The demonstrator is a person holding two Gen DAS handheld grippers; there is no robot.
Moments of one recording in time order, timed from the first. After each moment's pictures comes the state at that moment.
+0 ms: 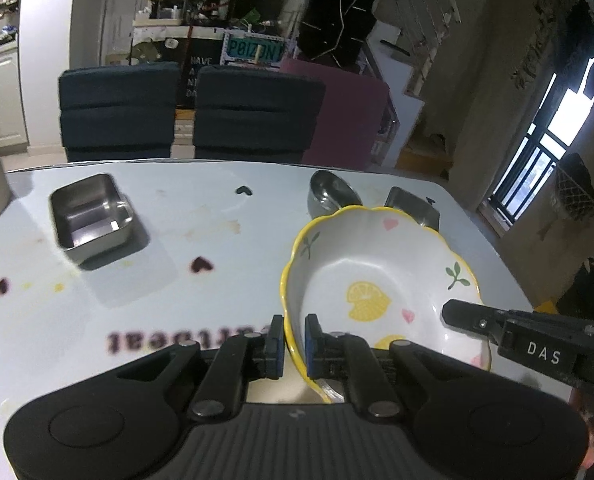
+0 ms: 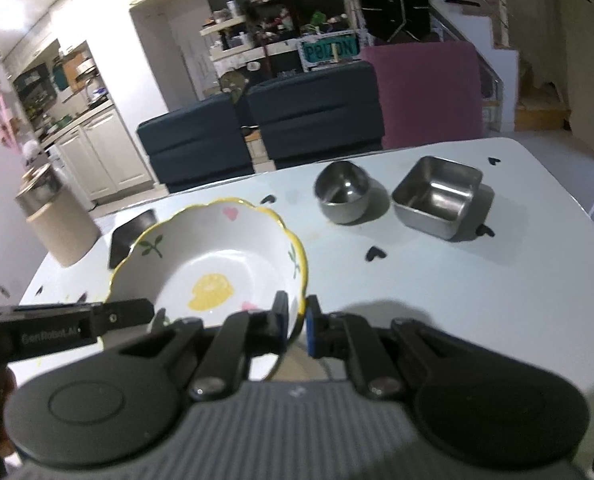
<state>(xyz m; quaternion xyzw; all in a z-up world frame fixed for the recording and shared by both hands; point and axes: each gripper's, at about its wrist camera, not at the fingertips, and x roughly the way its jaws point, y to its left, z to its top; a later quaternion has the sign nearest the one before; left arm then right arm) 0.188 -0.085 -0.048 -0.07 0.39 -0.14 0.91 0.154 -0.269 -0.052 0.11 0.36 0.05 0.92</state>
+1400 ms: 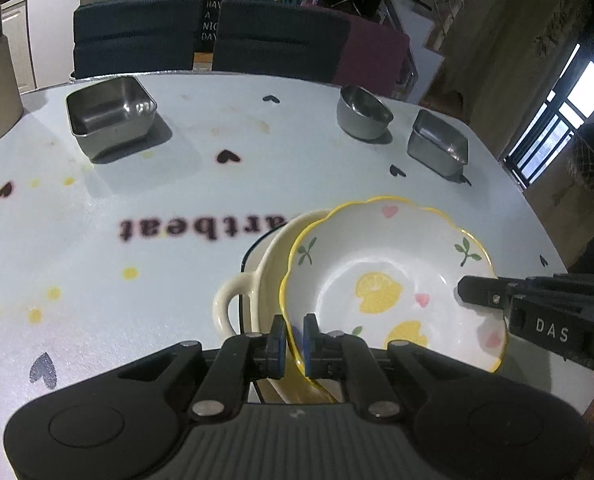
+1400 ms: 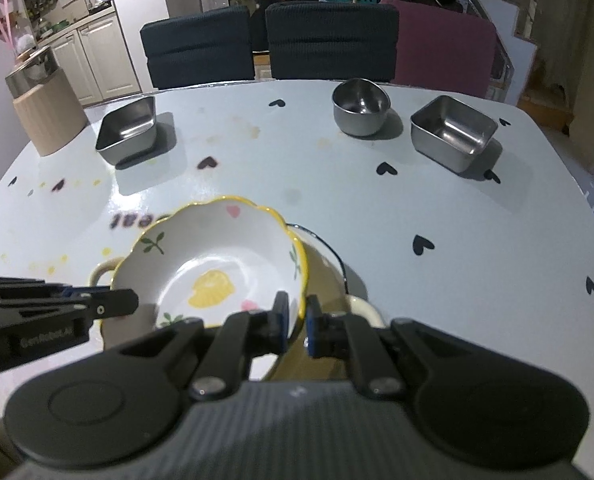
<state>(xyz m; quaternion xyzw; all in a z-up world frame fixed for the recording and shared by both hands) 0.160 -0.066 -0.114 -0.07 0.47 -0.13 0.87 0.136 -0.225 -0.089 0.01 0.46 0.04 0.89</state>
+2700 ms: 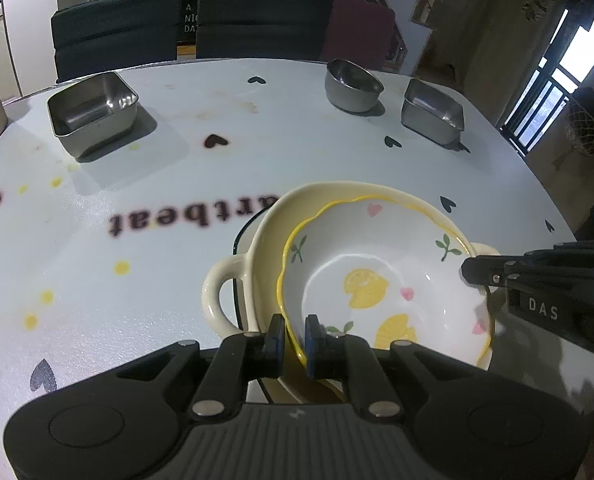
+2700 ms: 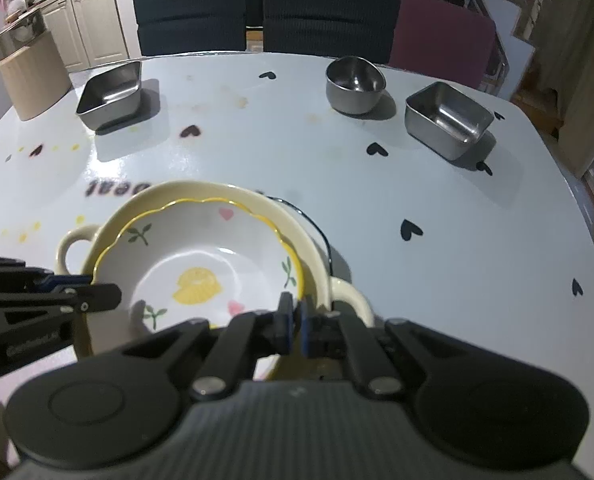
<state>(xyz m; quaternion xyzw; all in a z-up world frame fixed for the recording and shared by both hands) 0.161 -0.075 -0.125 -0.03 0.48 -0.14 0.86 0.145 -0.220 -0.106 -0.04 0.49 0.03 0.87</state>
